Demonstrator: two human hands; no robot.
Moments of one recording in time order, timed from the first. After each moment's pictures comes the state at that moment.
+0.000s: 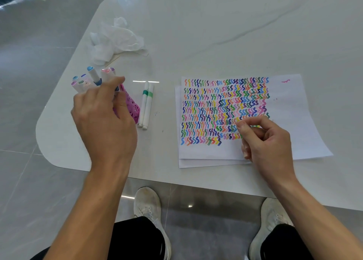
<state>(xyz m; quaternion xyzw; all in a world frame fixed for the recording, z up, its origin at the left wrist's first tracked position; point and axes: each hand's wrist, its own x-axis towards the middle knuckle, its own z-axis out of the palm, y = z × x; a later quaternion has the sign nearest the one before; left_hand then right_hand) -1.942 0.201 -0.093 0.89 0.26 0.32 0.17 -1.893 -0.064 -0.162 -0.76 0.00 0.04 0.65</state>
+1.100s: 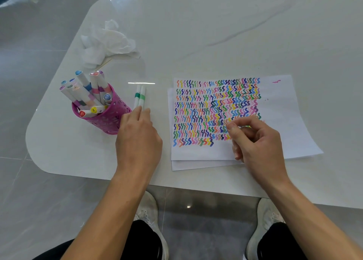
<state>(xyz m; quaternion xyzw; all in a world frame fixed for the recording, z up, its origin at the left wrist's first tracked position) -1.933 0.161 -0.127 0.96 0.23 0.08 0.13 -1.895 -0.064 -0.155 -0.77 -0.04 0.04 0.63</state>
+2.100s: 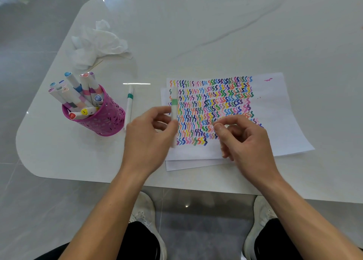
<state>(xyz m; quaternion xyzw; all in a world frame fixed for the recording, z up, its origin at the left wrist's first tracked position) -1.928 0.143 -0.115 0.87 0.20 0.07 0.45 -1.897 -0.062 -0.154 -0.76 -0.07 0.08 0.64</state>
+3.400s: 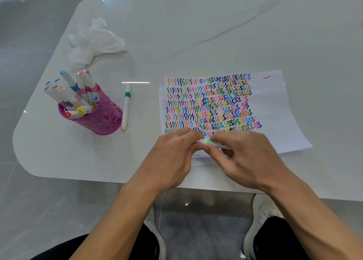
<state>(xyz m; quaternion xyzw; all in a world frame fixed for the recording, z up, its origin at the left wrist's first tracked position) -1.942 0.115 -0.121 0.96 -0.07 -0.05 0.28 -1.900 -0.074 -0.136 -0.92 -0.29 0.02 0.25</state>
